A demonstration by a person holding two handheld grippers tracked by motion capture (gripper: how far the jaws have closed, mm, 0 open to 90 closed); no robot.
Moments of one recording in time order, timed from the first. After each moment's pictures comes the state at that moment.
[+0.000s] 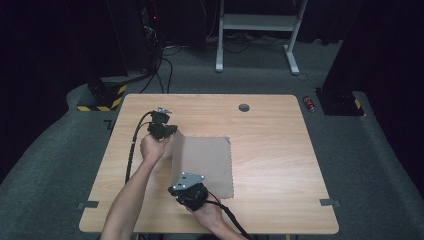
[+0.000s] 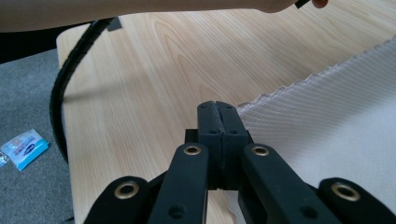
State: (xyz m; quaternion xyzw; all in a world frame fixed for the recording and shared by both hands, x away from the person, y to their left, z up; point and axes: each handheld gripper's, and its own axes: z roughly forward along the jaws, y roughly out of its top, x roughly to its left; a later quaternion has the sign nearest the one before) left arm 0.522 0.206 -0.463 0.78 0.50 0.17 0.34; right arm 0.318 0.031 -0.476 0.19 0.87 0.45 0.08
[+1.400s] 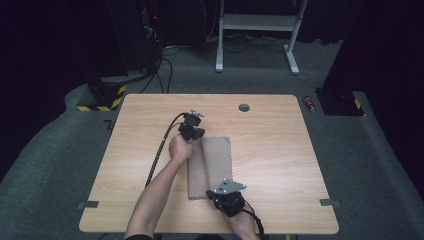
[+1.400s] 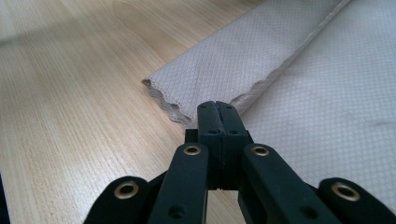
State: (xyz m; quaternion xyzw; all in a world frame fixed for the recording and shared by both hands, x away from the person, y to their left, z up) left arm 0.541 0.112 -0.483 0.82 0.46 0.14 0.32; right arm 0.316 -0.070 -0.518 0.29 0.85 0.42 0.11
